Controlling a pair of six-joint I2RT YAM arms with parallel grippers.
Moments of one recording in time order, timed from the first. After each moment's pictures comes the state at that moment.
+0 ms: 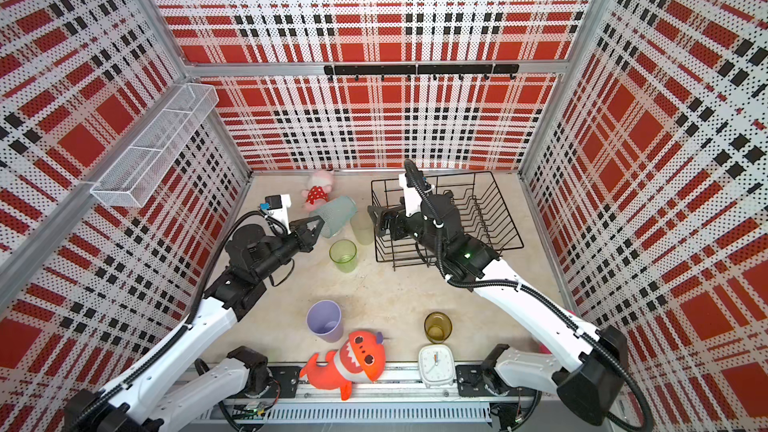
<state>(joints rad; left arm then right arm) -0.41 0.95 0.68 0.19 0.25 -0.62 0.70 1.19 1.11 -0.09 -0.05 0.42</state>
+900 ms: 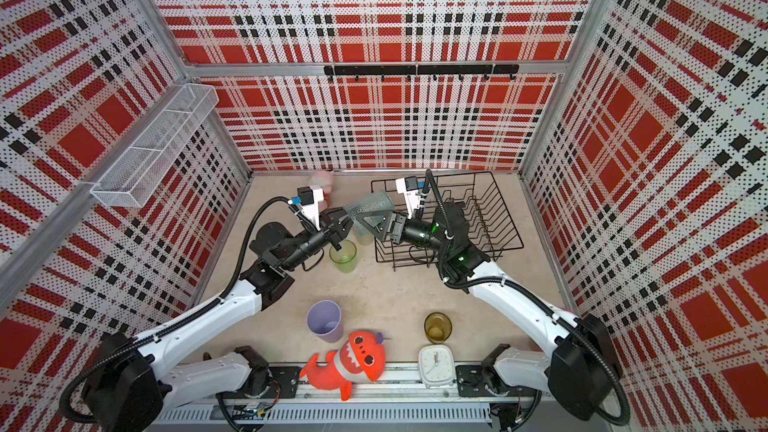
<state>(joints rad) -0.60 1.15 0.73 0.62 0.31 -0.45 0.64 1.25 0.92 0.45 -0.64 0.96</state>
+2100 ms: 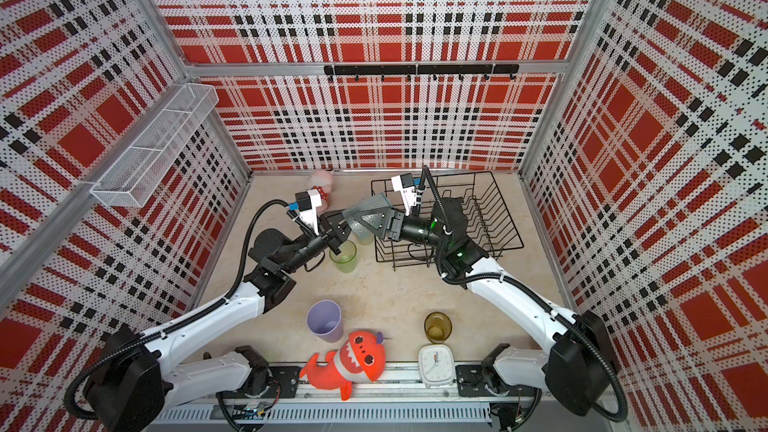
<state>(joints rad) -0.60 1.16 0.67 0.78 0.37 -0.44 0.64 1.26 0.97 0.42 -0.69 1.01</state>
